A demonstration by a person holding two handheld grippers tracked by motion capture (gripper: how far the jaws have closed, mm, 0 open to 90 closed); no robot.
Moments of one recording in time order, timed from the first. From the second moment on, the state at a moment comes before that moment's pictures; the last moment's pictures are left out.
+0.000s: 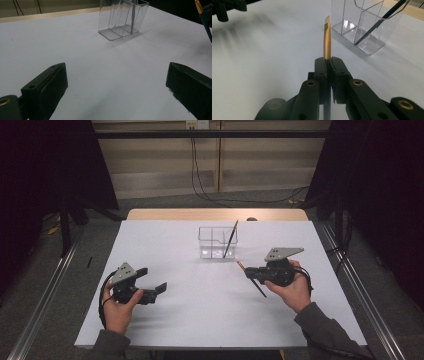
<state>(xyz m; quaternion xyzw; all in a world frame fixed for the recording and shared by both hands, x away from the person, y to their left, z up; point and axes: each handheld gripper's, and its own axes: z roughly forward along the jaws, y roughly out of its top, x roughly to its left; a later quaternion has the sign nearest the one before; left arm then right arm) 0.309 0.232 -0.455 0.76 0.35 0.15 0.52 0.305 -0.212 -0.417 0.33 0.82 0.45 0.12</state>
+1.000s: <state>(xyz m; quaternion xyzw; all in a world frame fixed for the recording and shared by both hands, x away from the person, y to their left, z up) 0.310 0.234 -0.455 0.76 0.36 0.15 0.52 0.307 -0.215 -0.407 0.34 0.72 0.56 0.20</state>
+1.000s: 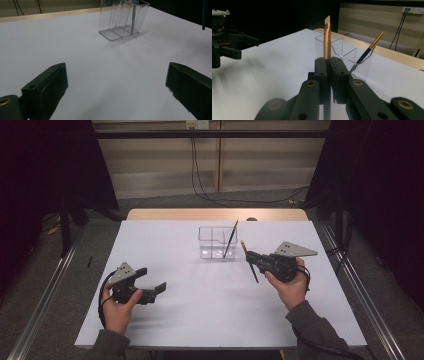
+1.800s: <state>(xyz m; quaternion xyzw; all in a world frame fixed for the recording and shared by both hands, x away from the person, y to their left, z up) 0.310 0.235 -0.455 0.76 0.36 0.15 0.52 0.319 -0.211 -0.396 0.35 0.68 0.61 0.22</state>
